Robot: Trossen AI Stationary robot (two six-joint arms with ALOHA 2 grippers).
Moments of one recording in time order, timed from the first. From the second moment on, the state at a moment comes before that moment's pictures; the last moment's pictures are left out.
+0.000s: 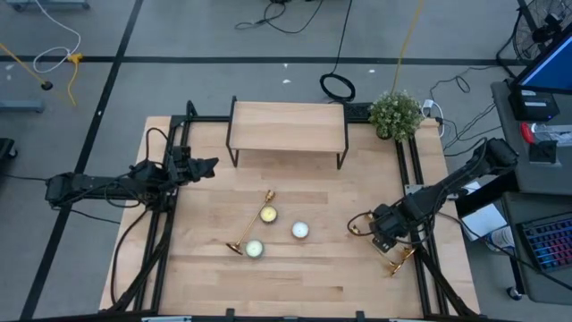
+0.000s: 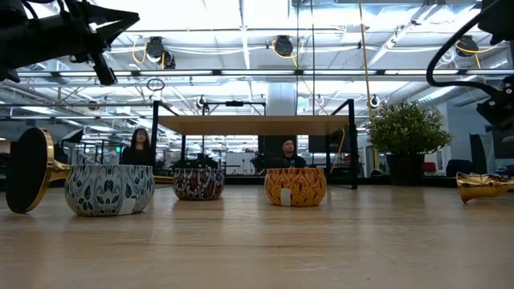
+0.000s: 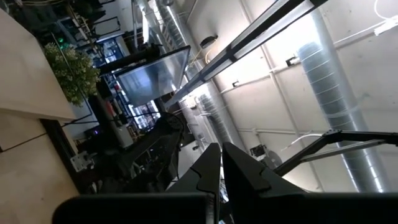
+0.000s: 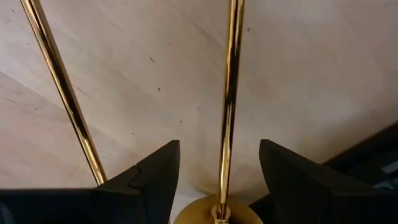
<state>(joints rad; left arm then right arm) 0.12 0.44 0.03 0.88 -0.08 -1.17 0.53 1.15 0.54 -0.91 -0.26 1.41</state>
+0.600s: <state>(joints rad) 0.12 0.44 0.03 0.88 -0.08 -1.17 0.53 1.15 0.54 -0.86 -0.23 1.40</state>
